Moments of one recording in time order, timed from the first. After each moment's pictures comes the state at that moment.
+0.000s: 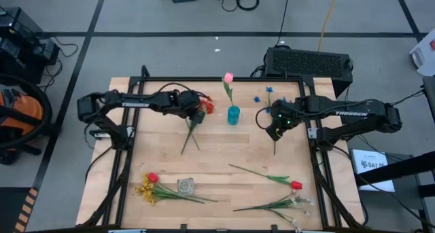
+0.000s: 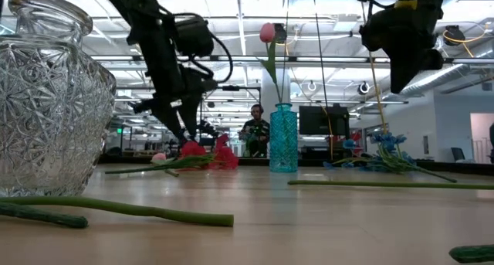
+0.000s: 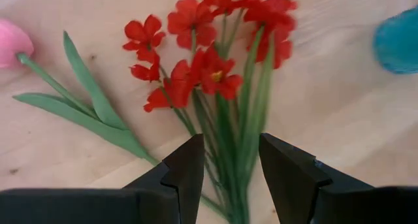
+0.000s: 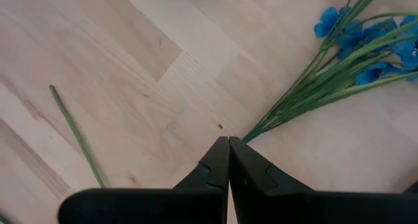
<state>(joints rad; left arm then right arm) 0.34 1.58 0.97 -0.53 -0.13 -0.74 -0.14 1.12 0.96 -1.07 0.06 0.71</state>
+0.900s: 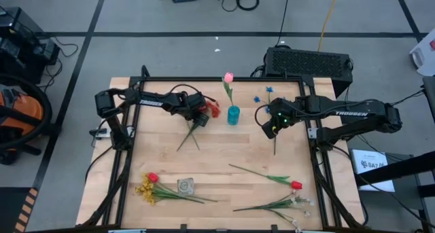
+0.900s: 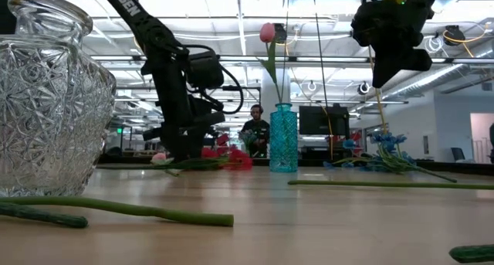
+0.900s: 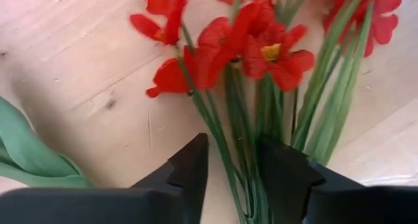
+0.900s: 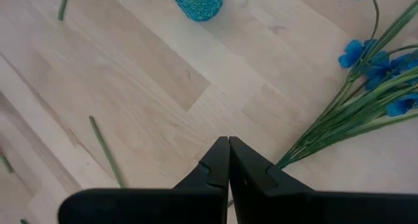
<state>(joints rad) 0.38 1.80 0.97 -0.41 -0.04 -0.64 -0.14 1.12 0.96 -0.95 0.06 0.75</state>
